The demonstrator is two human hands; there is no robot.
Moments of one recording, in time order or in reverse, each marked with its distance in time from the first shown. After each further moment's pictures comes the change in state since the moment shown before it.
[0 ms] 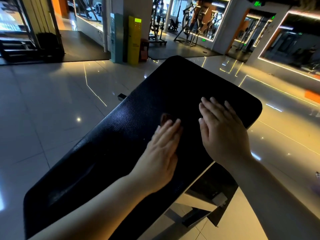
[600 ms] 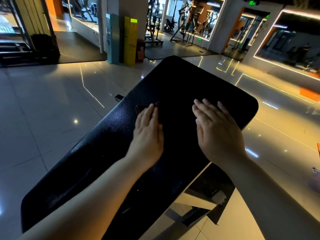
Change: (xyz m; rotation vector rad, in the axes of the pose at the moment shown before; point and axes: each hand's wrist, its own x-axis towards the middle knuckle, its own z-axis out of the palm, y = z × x) left_hand 0.038 -0.027 -0.005 -0.037 0.172 -0.342; right_hand 0.000 -0.006 0.000 0.012 0.008 -0.040
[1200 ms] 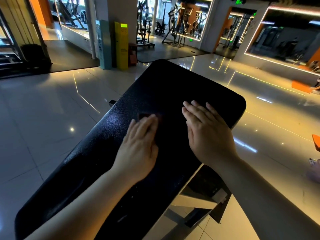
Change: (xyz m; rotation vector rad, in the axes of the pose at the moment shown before) left_hand -0.013 -0.008 -0.012 0.204 -0.071 0.247; right_hand -0.001 -0.002 0.001 -0.020 -0.029 0.037
